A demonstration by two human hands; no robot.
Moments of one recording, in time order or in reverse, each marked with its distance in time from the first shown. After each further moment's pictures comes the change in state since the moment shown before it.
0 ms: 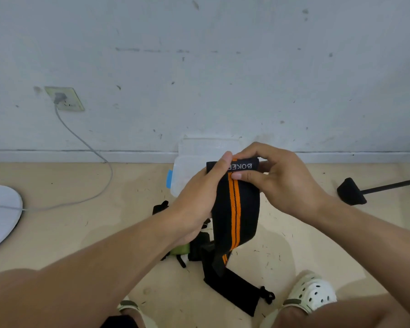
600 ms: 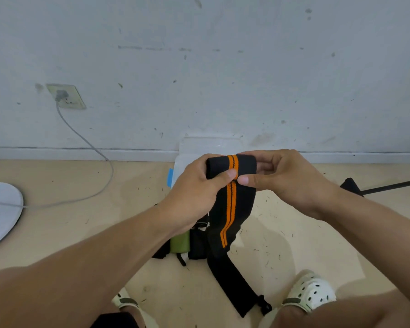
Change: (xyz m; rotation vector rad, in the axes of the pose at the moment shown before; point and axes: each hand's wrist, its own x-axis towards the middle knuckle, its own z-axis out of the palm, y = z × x) left_hand 0.004 0.002 -0.011 0.179 0.111 0.214; right_hand 0.002 -0.004 -0.012 0.199 -0.137 0.263
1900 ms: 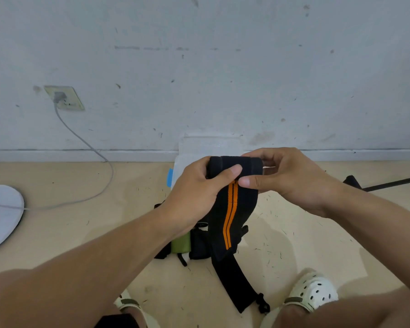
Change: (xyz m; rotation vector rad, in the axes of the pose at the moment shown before) left_hand -0.003 0.002 0.003 -0.018 -0.037 0.000; right_hand -0.001 0.000 -0.007 -0.021 -0.025 0.004
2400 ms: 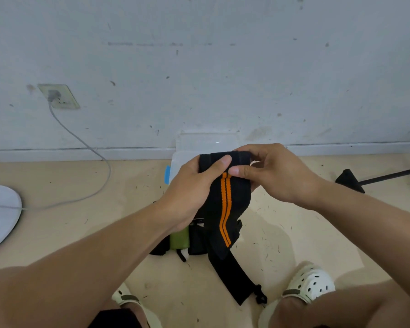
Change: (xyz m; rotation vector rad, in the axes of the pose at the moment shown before) left_hand 0.001 -0.003 0.002 -0.133 0.004 -0.124; right_hand 0.008 0.007 0.009 -0.183 0.040 -0.089
